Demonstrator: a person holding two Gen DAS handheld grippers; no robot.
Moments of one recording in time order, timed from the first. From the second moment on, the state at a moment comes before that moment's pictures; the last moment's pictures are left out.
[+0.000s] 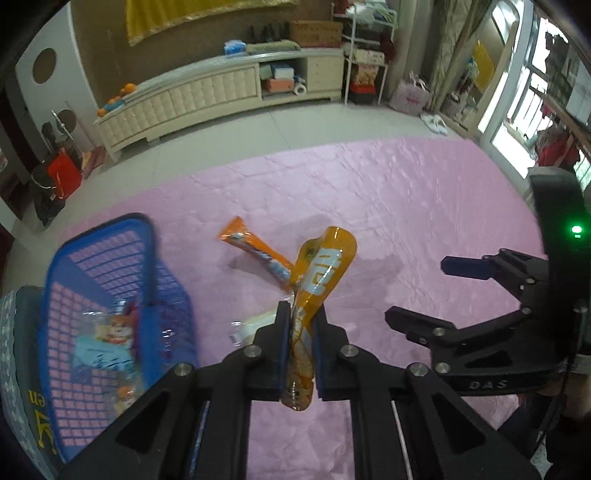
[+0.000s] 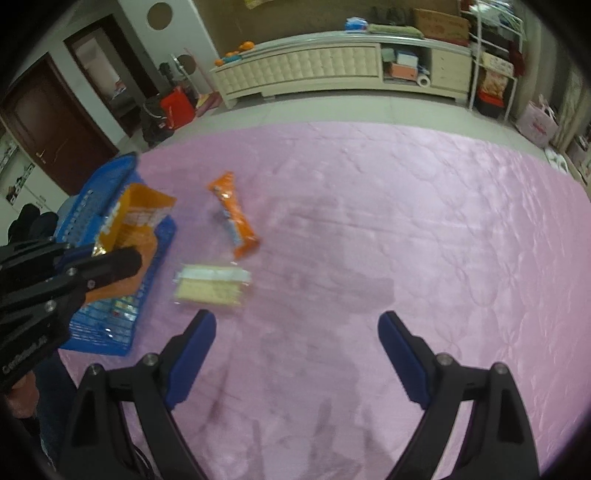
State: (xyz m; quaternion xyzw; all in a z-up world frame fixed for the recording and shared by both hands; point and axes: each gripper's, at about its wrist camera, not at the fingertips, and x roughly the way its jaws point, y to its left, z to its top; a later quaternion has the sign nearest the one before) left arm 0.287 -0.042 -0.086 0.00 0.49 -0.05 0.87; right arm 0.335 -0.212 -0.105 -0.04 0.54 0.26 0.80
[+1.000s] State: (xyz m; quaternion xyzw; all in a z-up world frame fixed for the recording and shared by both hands) left arm 0.251 0.120 -0.107 -0.07 0.49 0.02 0.87; right arm 0.367 -0.076 -0.181 -0.06 0.62 0.27 0.74
